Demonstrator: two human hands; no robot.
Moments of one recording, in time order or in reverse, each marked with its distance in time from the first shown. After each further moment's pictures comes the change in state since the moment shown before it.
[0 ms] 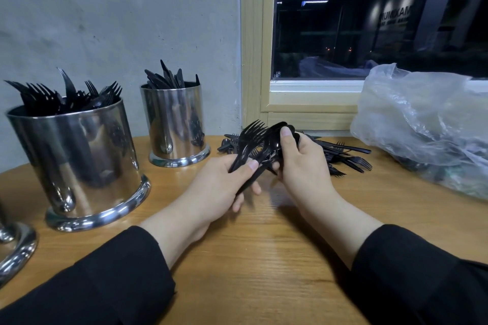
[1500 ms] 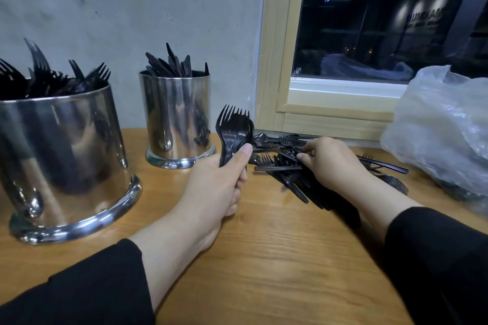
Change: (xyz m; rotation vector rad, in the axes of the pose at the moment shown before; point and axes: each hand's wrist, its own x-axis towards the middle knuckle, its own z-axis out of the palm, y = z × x) left_hand 0.044 -0.029 0.000 -0.335 0.301 -0.080; right_hand 0.098 0.047 -0.021 -1.083 -0.338 -0.079
